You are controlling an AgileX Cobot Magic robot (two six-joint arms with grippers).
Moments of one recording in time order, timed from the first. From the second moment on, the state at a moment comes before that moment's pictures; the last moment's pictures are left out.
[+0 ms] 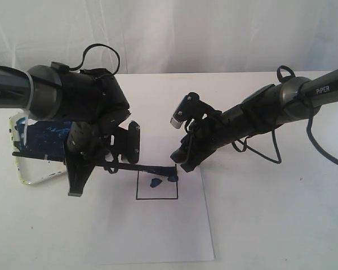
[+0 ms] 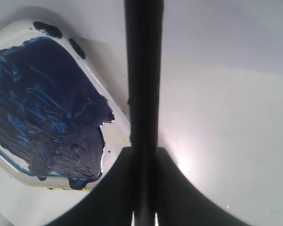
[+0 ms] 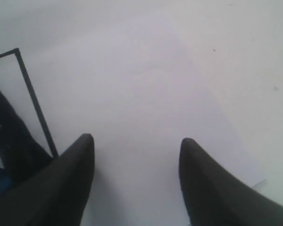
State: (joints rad) left arm -0.73 1.94 -1.32 0.59 1.07 0.50; right arm 0.32 2.16 -1.29 1.20 0.51 -1.82
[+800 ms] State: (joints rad) left arm -0.73 1.96 -1.32 0.68 1.12 0.47; right arm 0.32 2.16 -1.29 1.20 0.51 -1.82
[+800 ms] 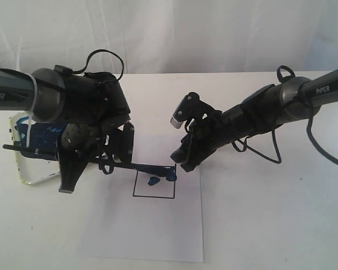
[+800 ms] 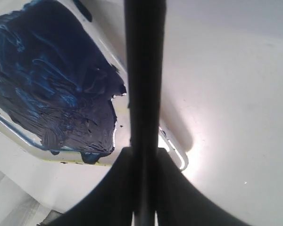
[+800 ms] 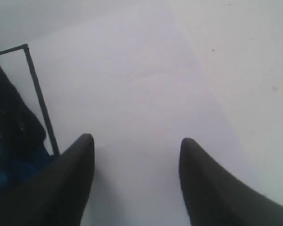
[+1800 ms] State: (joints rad) left arm -0.73 1.96 -1.32 0.71 1.15 0.46; right arm 0.32 2.16 -1.29 1.20 0.51 -1.82
